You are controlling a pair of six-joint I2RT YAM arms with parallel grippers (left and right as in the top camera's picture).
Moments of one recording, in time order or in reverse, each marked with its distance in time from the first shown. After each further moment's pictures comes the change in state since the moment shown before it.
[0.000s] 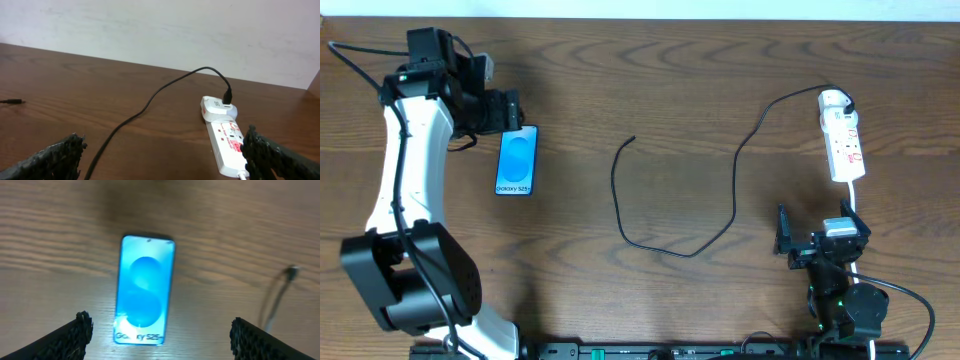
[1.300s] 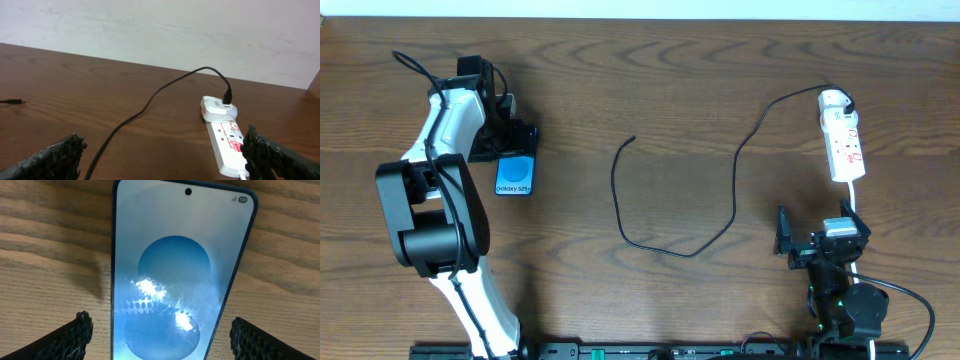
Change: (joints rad) left arm -0.039 0.289 -0.023 0.028 -0.141 -0.009; right arm 0.000 0.000 0.000 0.000 0.000 0.000
